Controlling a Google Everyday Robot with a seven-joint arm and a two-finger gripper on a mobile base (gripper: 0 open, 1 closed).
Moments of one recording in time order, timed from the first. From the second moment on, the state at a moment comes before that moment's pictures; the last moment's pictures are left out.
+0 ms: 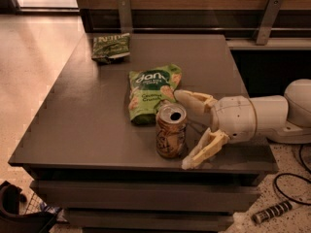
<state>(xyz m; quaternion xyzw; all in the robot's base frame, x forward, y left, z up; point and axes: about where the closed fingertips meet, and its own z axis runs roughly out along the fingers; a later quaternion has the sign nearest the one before) 0.426 -0.053 0.873 -0.55 0.52 0.45 0.48</state>
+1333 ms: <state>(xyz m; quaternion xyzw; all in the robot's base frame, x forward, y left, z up) 0.424 -0.045 0.876 -0.55 0.52 0.45 0.48</state>
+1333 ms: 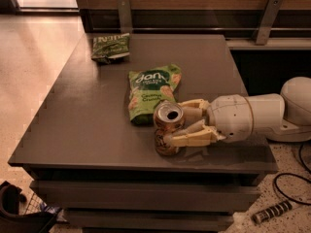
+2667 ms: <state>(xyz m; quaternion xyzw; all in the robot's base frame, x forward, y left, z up) 0.471 -0.055 0.977 -0.58 0.49 0.40 0.52</state>
